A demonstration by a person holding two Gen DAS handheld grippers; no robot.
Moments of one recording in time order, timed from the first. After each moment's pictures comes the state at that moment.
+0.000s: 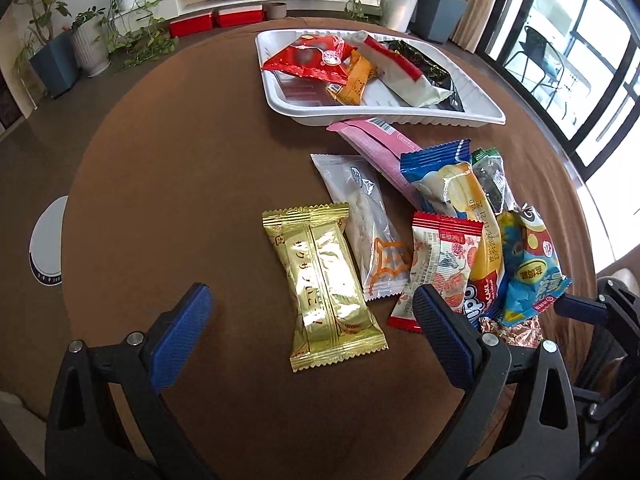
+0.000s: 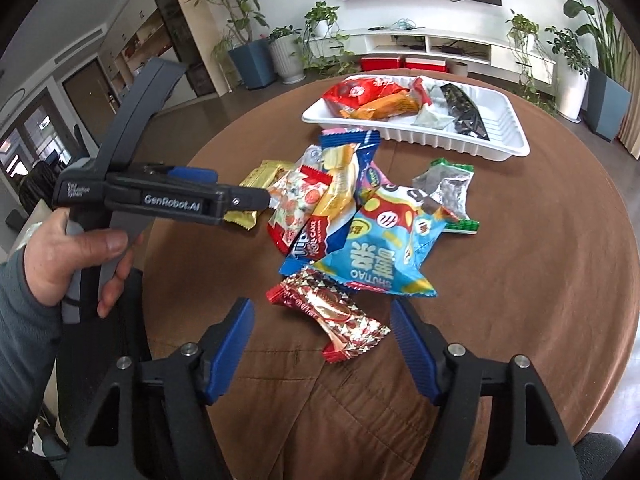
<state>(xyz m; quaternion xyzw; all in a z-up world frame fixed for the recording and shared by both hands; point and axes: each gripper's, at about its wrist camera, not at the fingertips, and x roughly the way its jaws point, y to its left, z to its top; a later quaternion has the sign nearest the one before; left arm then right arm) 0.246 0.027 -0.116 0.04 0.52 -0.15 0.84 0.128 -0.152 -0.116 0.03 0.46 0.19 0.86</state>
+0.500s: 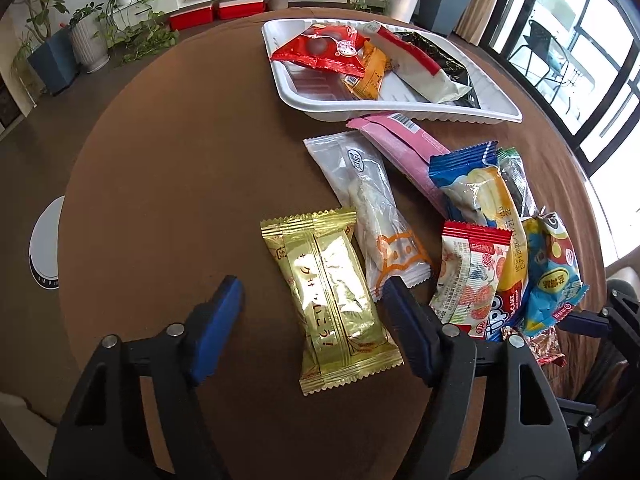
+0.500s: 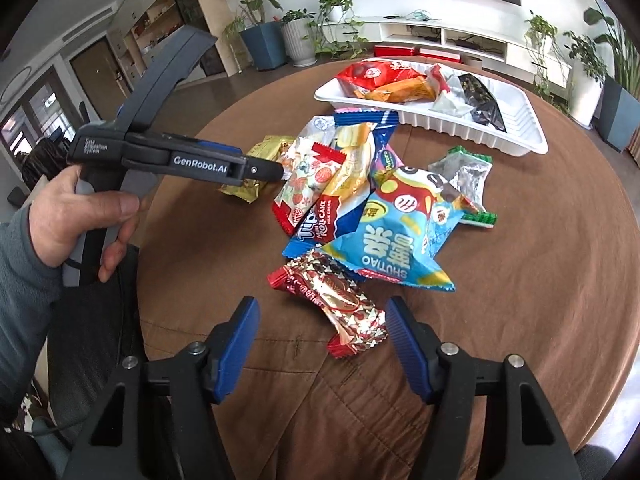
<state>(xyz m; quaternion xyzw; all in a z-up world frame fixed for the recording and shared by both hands) 0.265 0.034 -0.126 0.05 0.53 -0.15 0.83 0.129 -0.144 -0.125 -0.01 0.48 0.21 0.85</state>
